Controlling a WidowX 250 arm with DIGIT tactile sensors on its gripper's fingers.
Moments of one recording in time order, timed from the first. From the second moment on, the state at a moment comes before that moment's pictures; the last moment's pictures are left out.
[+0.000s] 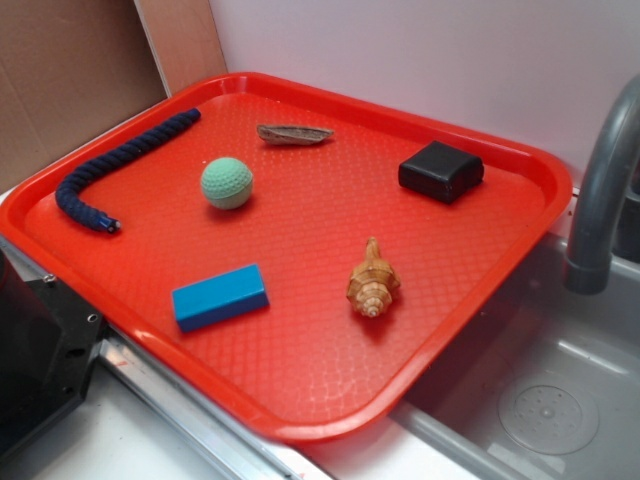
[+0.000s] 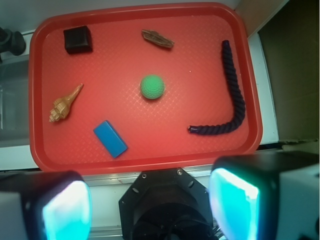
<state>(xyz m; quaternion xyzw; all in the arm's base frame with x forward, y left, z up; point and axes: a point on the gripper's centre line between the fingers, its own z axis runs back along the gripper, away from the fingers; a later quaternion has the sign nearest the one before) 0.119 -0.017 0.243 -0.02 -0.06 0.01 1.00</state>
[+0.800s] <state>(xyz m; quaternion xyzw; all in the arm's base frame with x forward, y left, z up) 0.204 -0.018 0.232 0.01 -0.06 0.03 1.00</state>
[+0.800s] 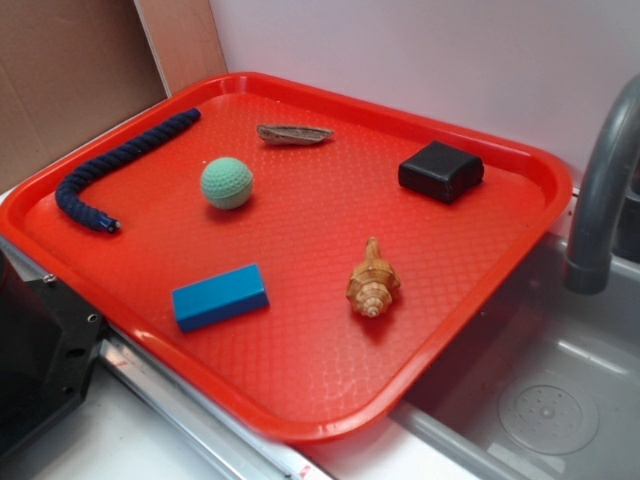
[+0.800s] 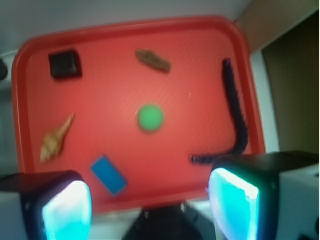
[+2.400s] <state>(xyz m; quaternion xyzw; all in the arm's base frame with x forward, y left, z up) 0.327 0.046 0.102 0.00 0.01 -0.37 0.93</state>
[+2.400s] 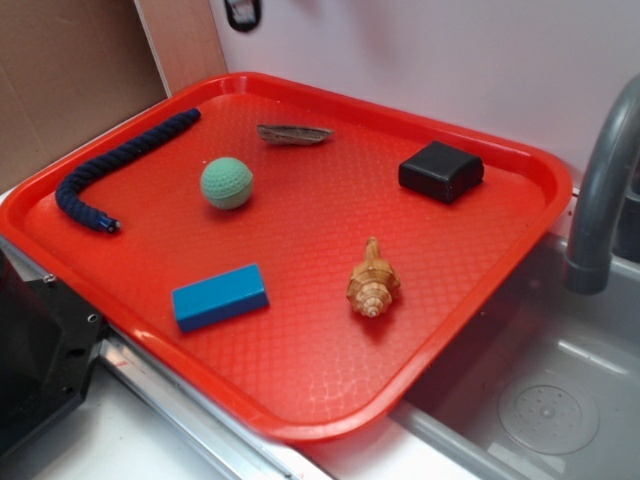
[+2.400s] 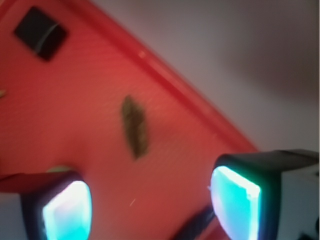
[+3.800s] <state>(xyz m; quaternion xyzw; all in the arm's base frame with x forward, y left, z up) 0.318 0.007 0.052 -0.02 0.06 -0.39 0.92</state>
